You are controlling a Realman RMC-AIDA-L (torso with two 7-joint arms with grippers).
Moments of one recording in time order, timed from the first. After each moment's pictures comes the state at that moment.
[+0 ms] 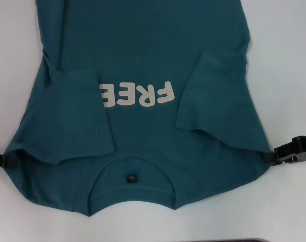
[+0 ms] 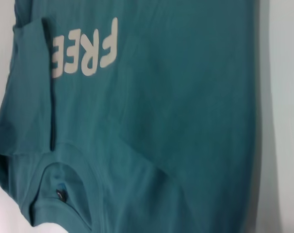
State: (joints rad) left arm -0.42 -1.92 -2.58 -0.73 -0.64 1.71 -2.18; right arm 0.48 2.01 -0.60 -0.76 -2.56 -1.73 2.37
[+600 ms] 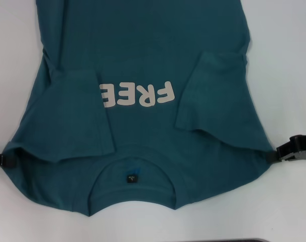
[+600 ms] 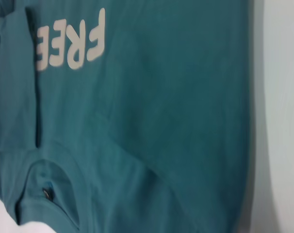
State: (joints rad) left arm -0.42 -1.91 -2.59 -0.73 -0.64 1.71 -2.18; right arm 0.50 2.02 -0.59 -0.76 -2.60 -1.72 2.38
